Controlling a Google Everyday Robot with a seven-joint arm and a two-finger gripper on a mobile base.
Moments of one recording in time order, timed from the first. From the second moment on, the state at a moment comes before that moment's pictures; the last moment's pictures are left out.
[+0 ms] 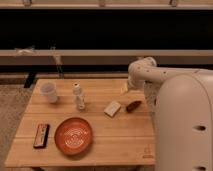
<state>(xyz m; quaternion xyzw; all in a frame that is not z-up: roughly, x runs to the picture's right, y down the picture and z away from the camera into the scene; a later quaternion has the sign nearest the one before) 0.169 0.019 0.890 -0.18 0.13 0.63 0.75</state>
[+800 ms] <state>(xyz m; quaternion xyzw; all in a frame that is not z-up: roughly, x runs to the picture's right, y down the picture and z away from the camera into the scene) 0.137 0.036 0.843 -0.17 0.12 0.60 0.77</state>
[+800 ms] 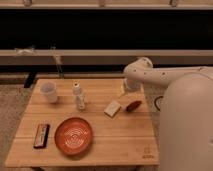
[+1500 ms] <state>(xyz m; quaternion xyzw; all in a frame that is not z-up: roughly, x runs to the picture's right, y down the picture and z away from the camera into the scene) 0.038 0.109 0.724 -0.20 0.08 0.54 0.81</state>
